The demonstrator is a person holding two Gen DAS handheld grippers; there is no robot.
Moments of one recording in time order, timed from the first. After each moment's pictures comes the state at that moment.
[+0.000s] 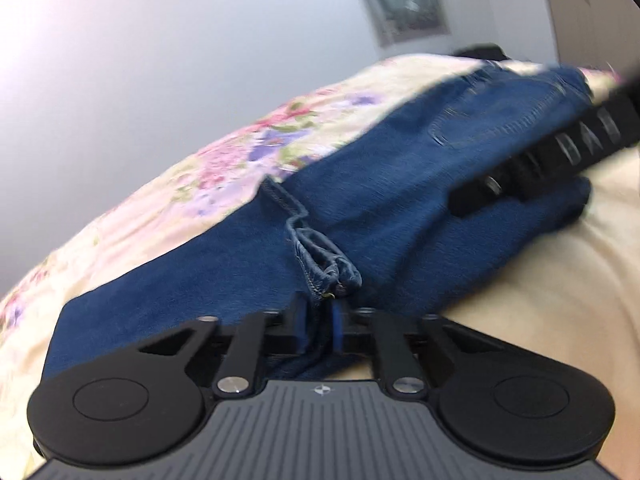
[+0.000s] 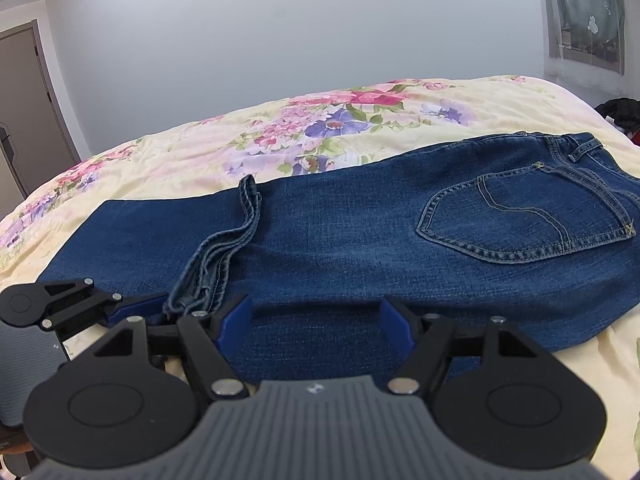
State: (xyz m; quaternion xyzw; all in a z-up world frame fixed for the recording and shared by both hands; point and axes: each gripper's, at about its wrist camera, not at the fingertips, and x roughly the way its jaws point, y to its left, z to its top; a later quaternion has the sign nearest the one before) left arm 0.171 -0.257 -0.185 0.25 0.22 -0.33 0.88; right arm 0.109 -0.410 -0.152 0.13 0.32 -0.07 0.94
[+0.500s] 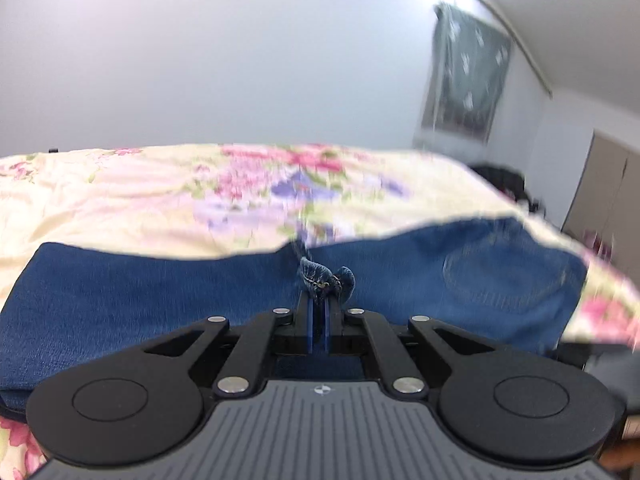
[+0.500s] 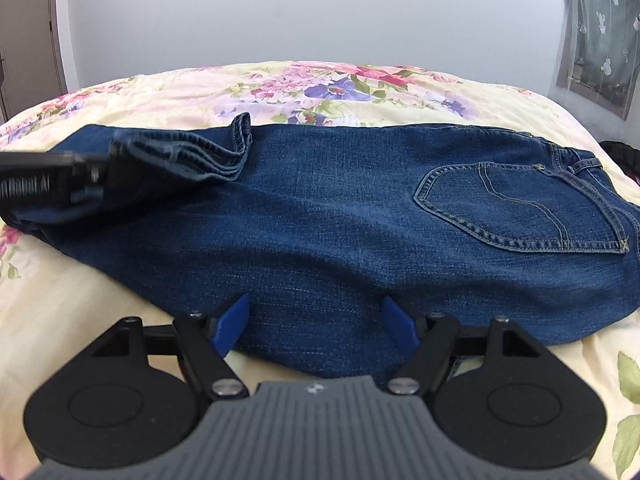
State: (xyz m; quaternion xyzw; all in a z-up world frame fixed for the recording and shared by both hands) left arm 0.217 -0.228 -0.121 0.00 0.26 -0.34 0.90; right arm 0.109 -0.395 -0.180 0.03 0.36 -0.08 0.93
